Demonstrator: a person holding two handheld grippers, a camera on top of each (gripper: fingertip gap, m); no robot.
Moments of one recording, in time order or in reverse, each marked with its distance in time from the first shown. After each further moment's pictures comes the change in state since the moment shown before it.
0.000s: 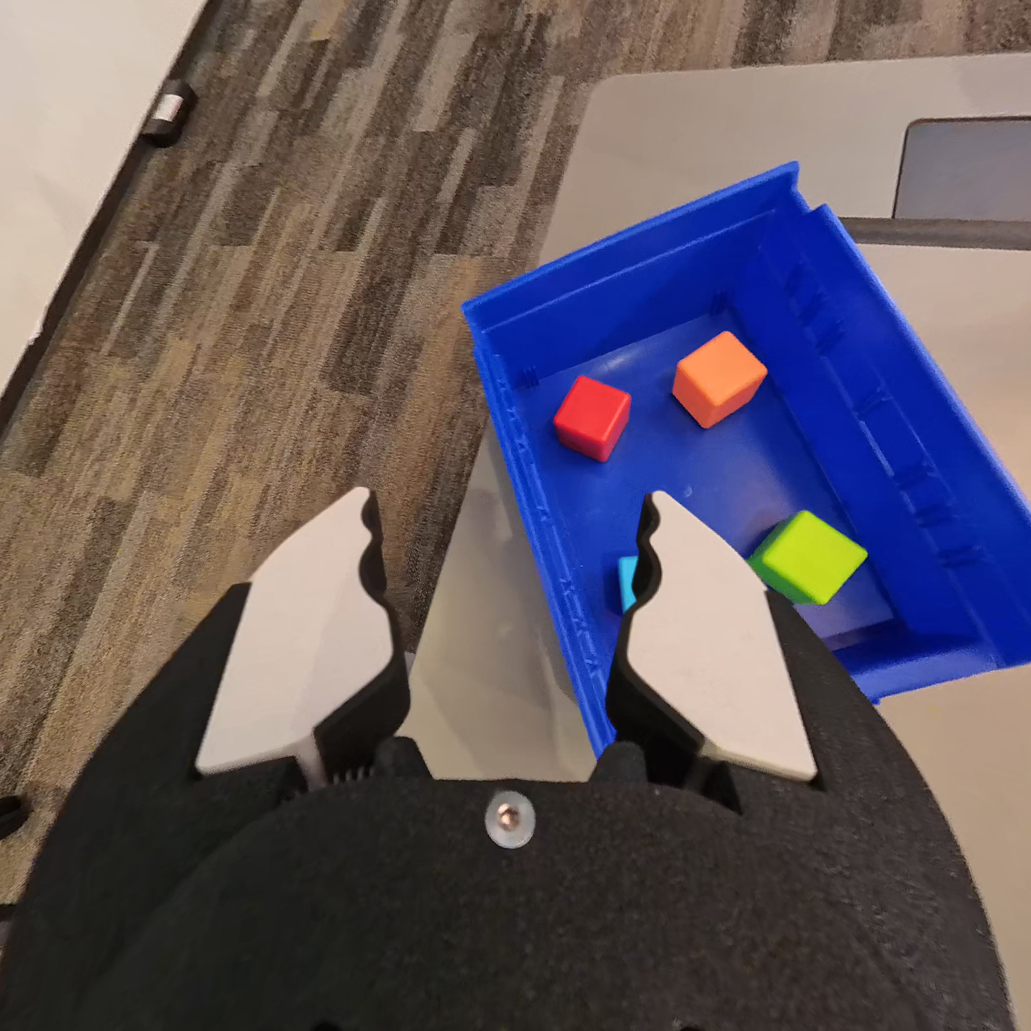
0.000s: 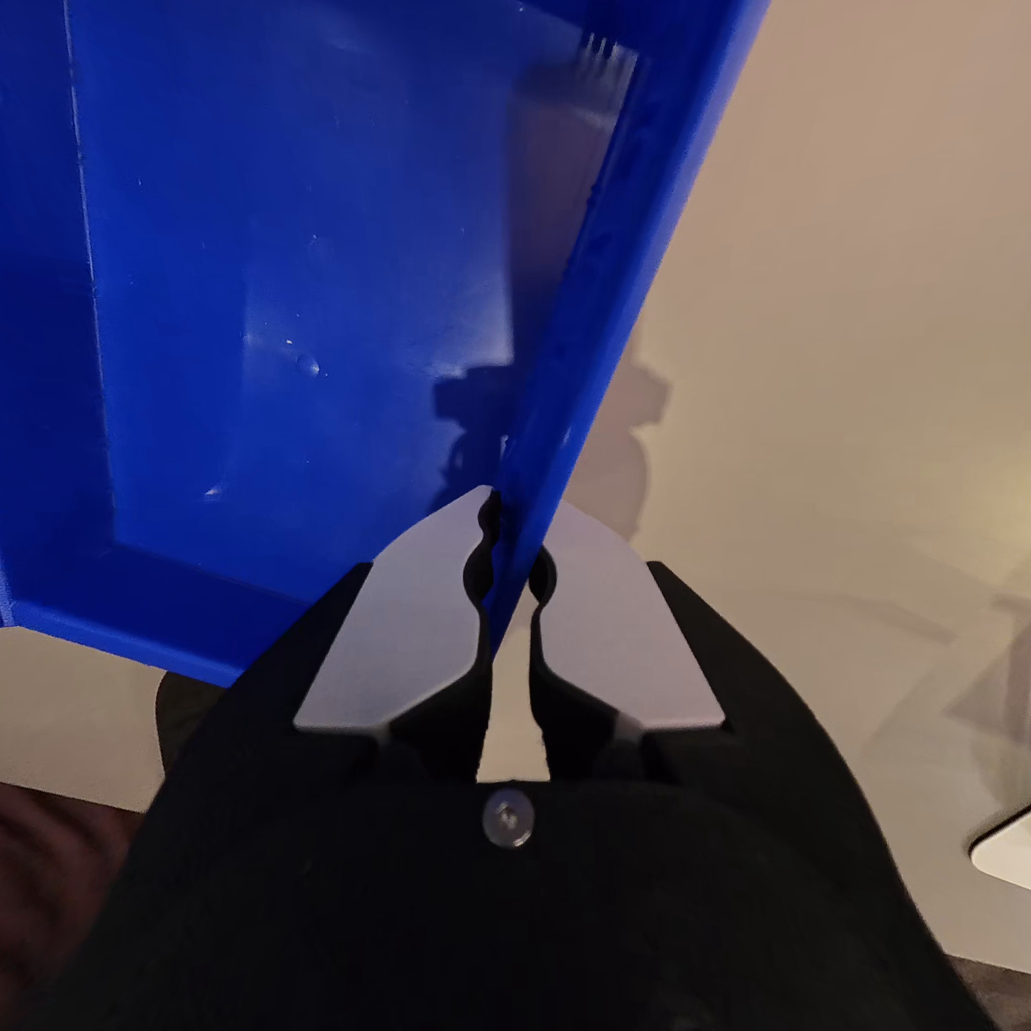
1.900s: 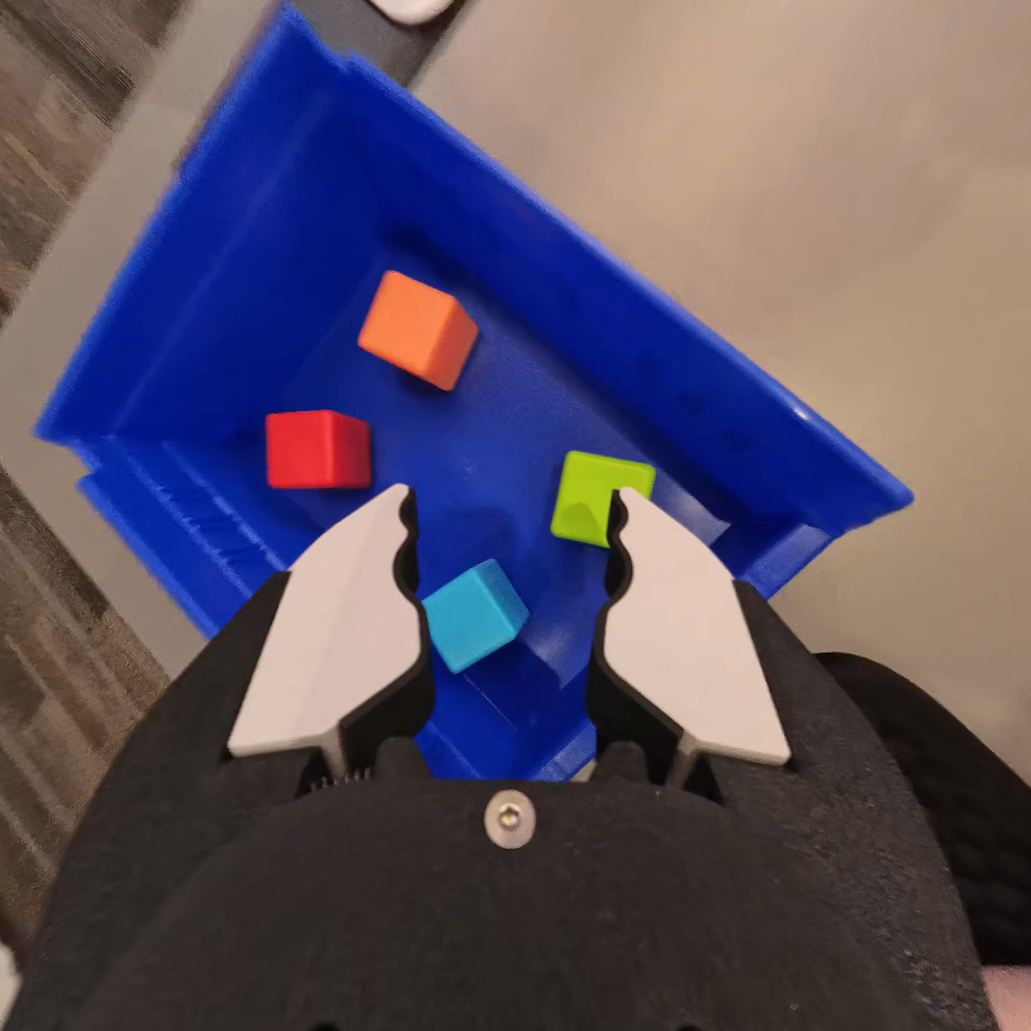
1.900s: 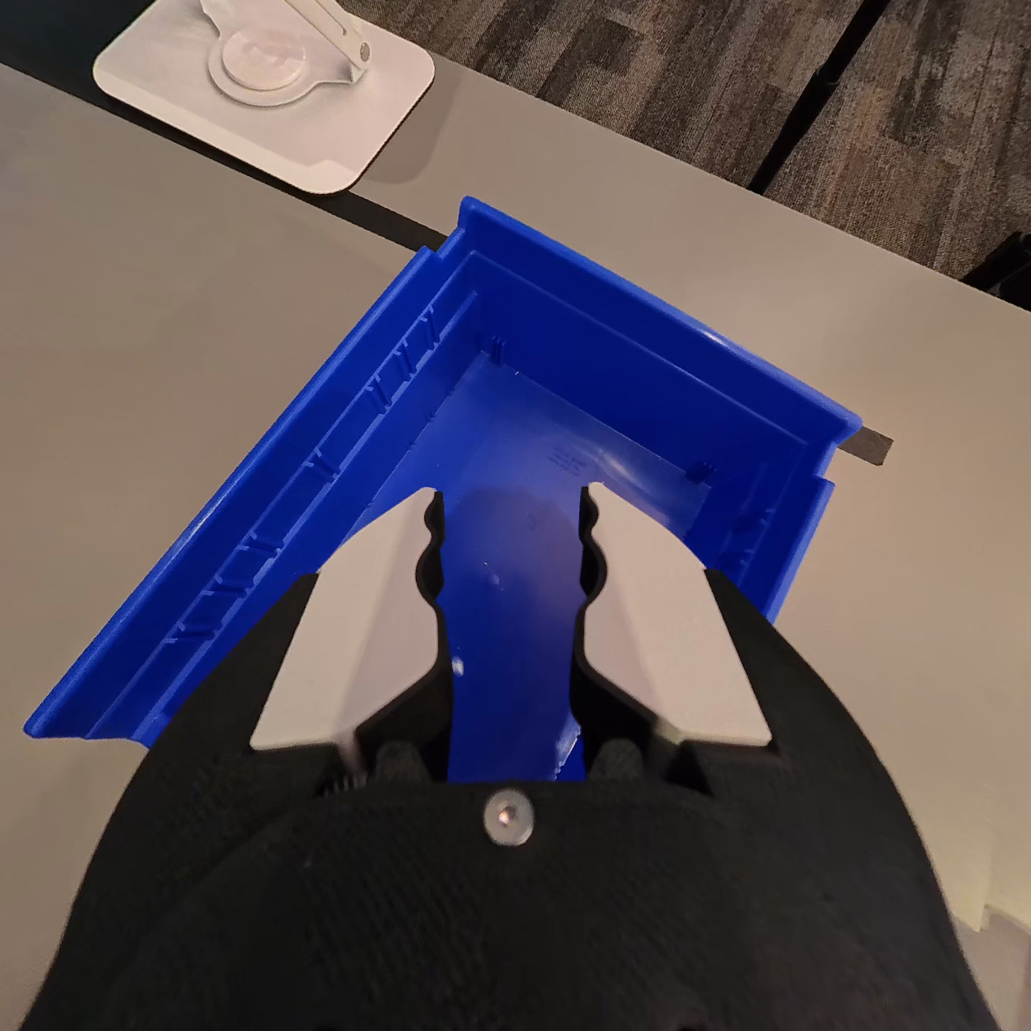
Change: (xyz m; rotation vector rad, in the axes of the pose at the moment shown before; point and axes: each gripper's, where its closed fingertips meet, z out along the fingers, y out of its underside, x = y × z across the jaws) left arm 0.226 0.028 0.026 -0.007 0.647 0.837; right arm -0.097 -0.068 -0.064 0.652 0.020 -0.276
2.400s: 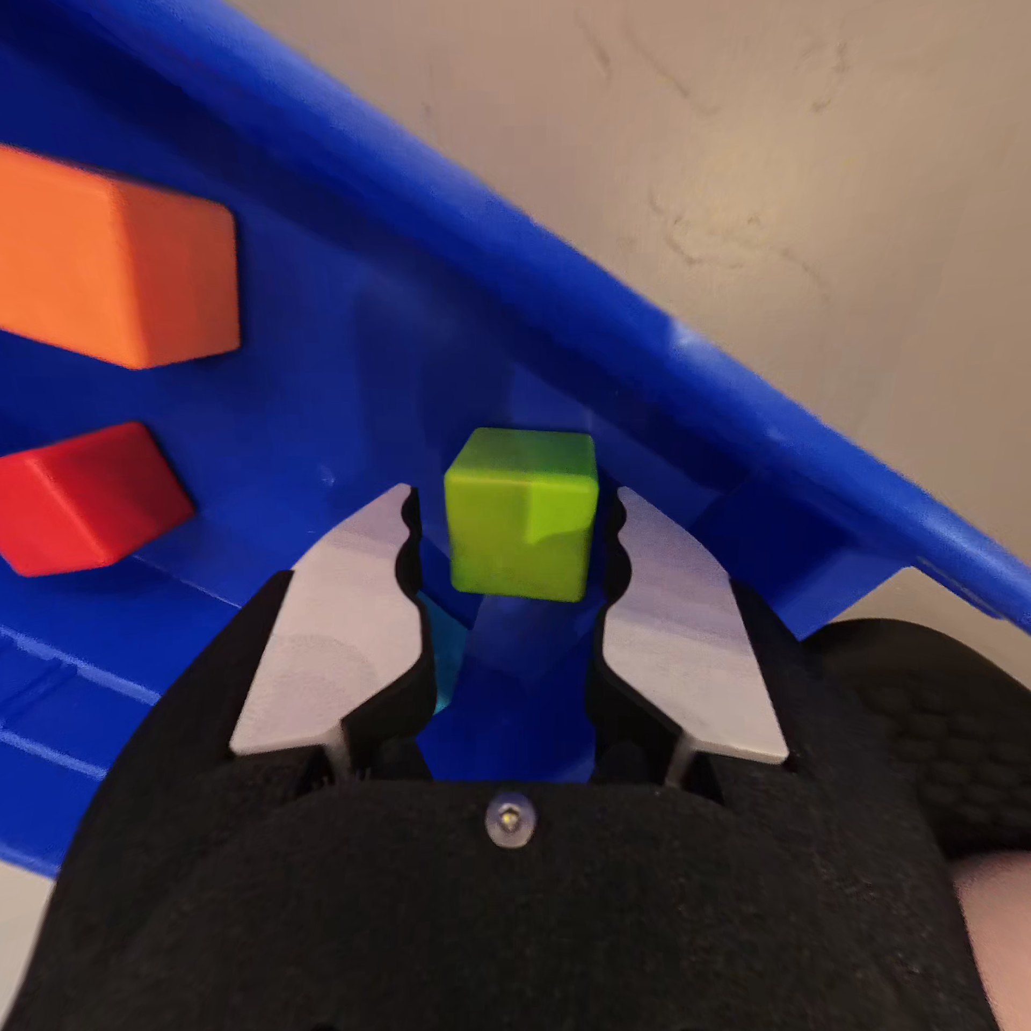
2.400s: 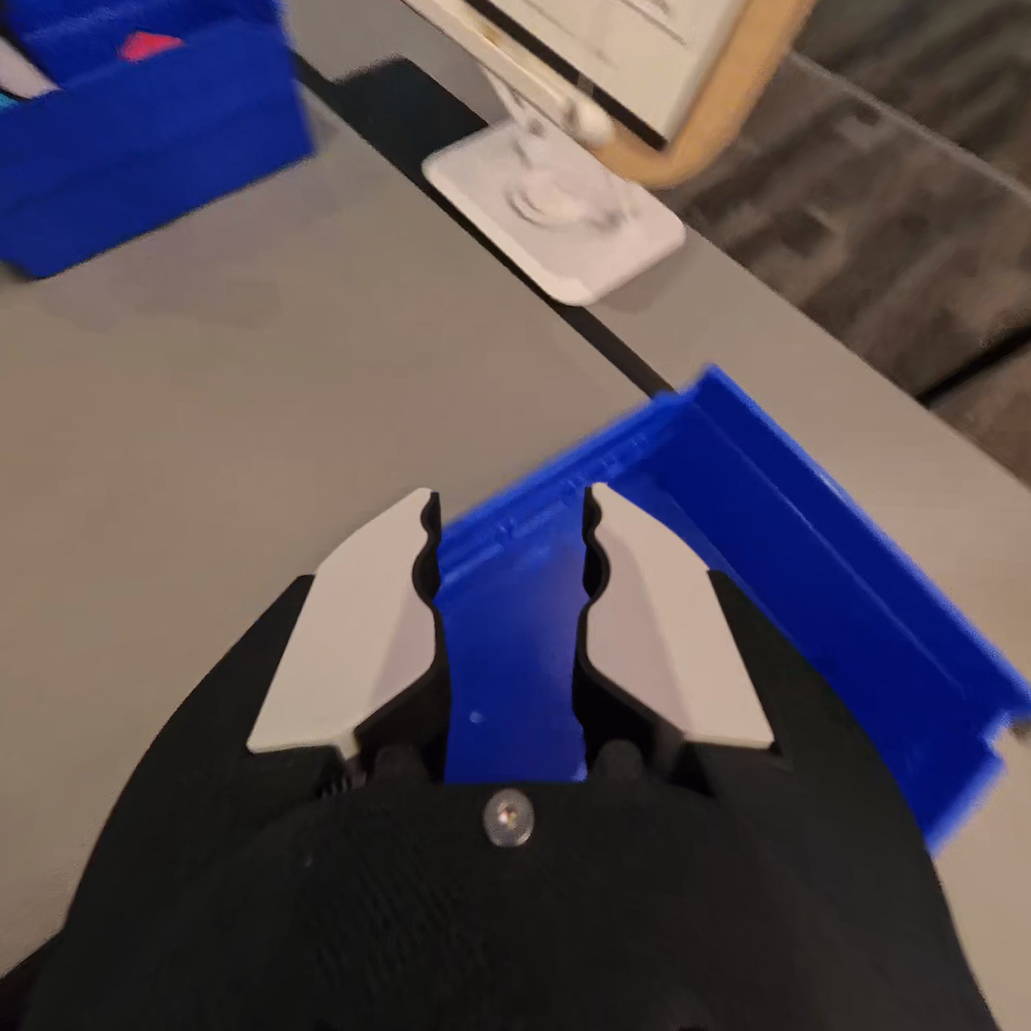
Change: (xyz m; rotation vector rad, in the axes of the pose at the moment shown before) left arm 0.042 0.045 0.071 -0.406 0.159 0.158; right arm -0.080 -0.031 -0.010 0.145 -0.292 -0.248
